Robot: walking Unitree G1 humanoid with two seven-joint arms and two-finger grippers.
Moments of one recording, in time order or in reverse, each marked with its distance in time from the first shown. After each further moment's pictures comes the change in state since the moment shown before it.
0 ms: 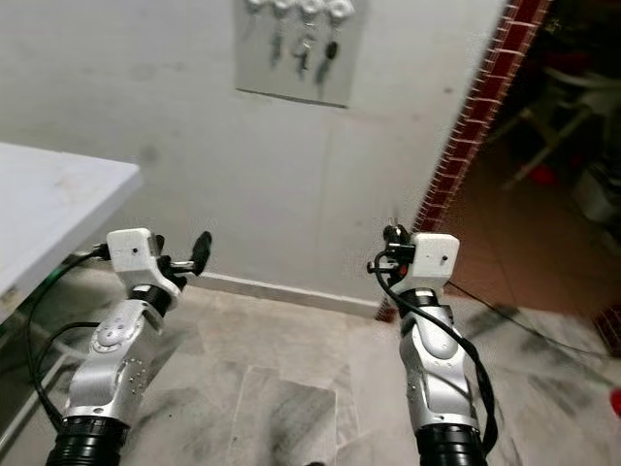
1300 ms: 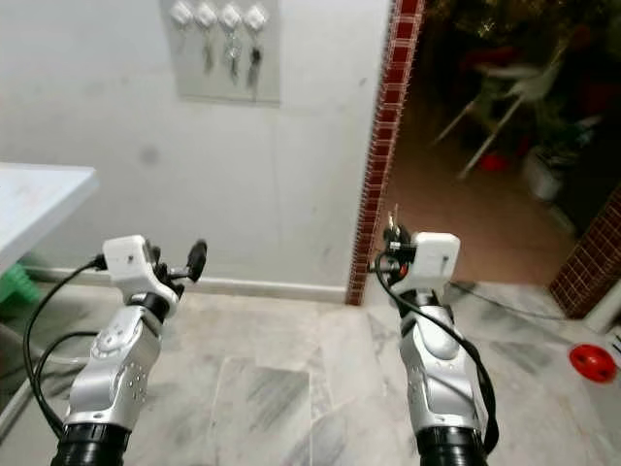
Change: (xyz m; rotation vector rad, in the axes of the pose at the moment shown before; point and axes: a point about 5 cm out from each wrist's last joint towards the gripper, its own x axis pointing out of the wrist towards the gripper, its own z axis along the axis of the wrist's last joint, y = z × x) left arm -0.005 -0.003 -0.013 -0.046 0.062 0.035; right arm -0.005 -0.003 0.001 0.019 0.005 -0.010
